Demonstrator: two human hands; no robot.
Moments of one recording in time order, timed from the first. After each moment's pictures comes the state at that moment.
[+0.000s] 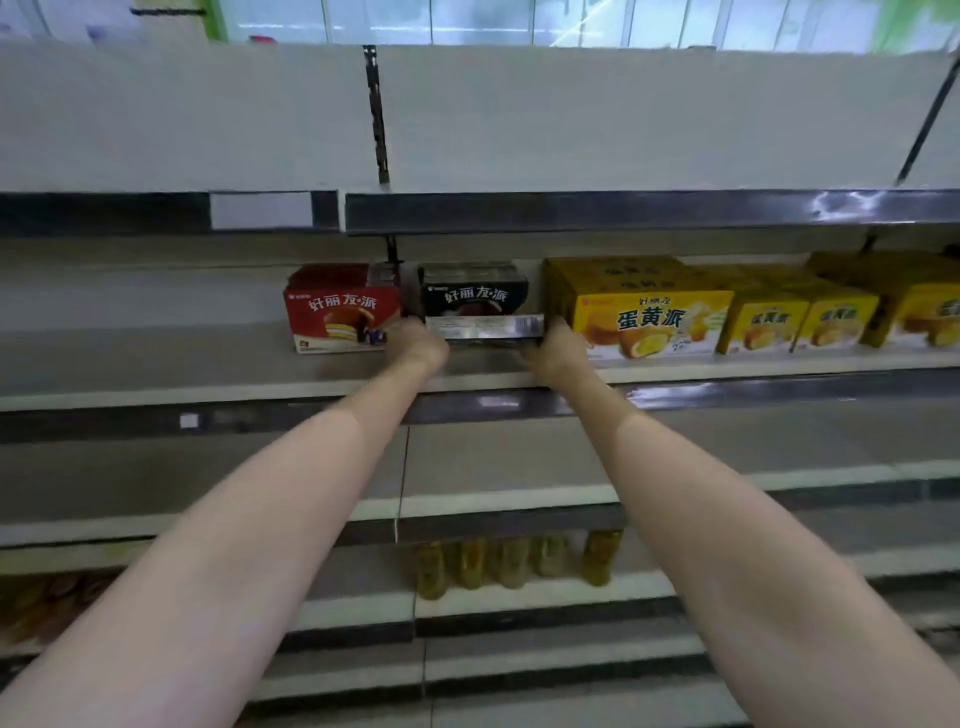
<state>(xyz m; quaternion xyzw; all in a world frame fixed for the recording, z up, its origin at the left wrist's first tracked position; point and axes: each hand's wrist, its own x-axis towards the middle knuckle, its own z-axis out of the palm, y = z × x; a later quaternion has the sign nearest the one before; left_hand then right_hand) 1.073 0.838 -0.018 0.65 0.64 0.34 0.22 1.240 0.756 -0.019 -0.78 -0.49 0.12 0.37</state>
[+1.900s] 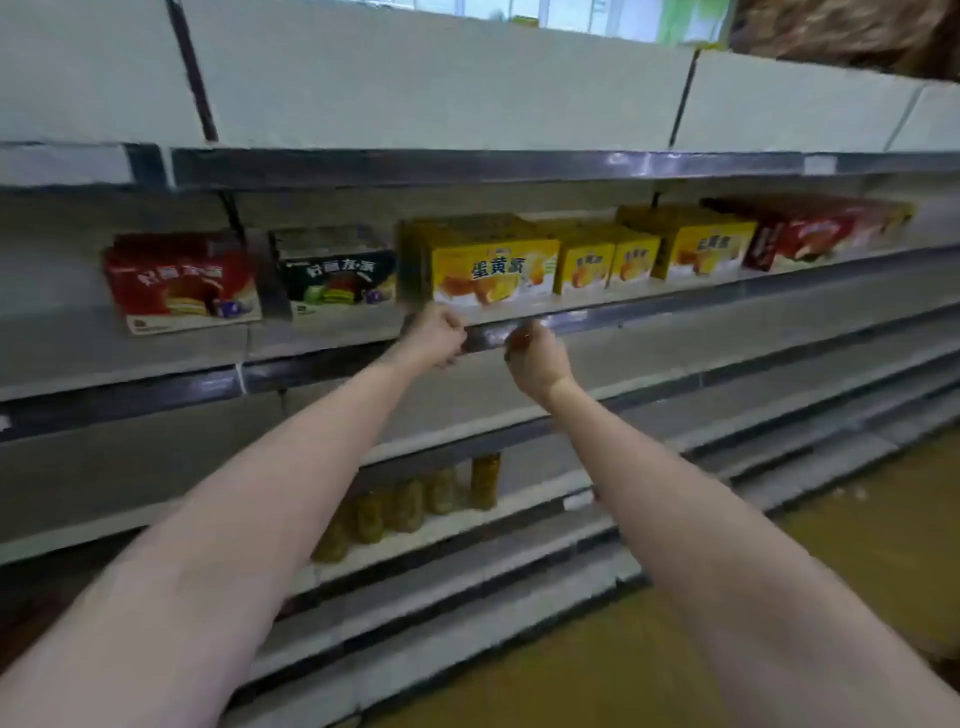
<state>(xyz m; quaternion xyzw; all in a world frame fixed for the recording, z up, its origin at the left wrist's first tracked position) 1.180 0.703 -0.028 0.79 0.40 0.27 0.38 1.287 0.586 -0.041 -0.81 -0.42 0.06 0.40</state>
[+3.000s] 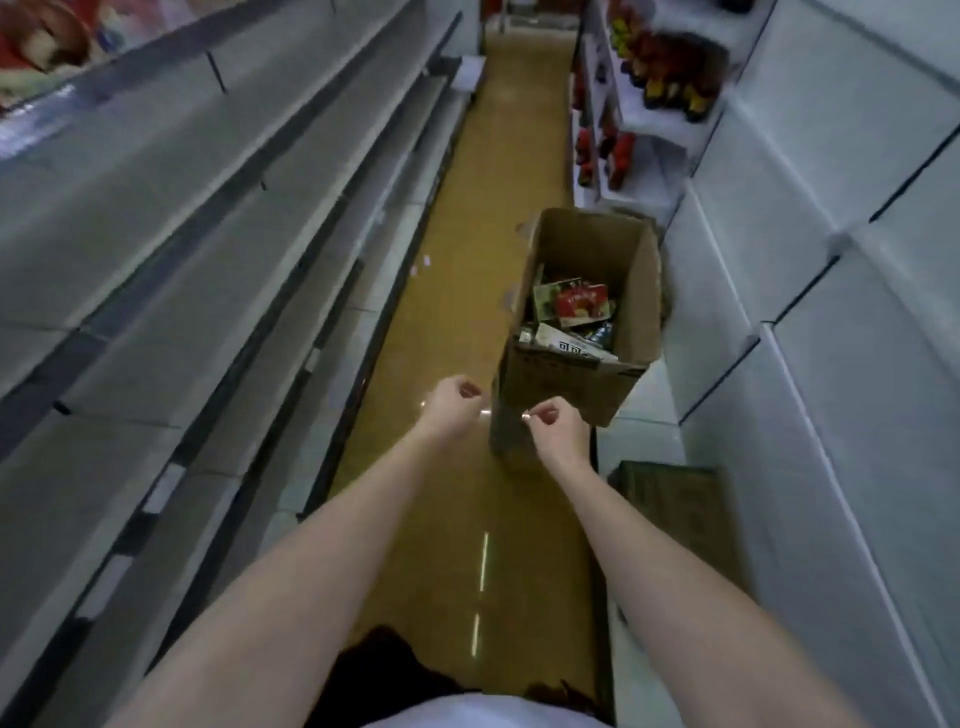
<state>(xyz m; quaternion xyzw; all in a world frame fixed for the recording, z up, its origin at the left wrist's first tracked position) 1.661 0.140 -0.269 0.88 0.05 -0.13 0.46 1.610 -0.015 -0.288 -0.85 0.24 0.00 0.47</state>
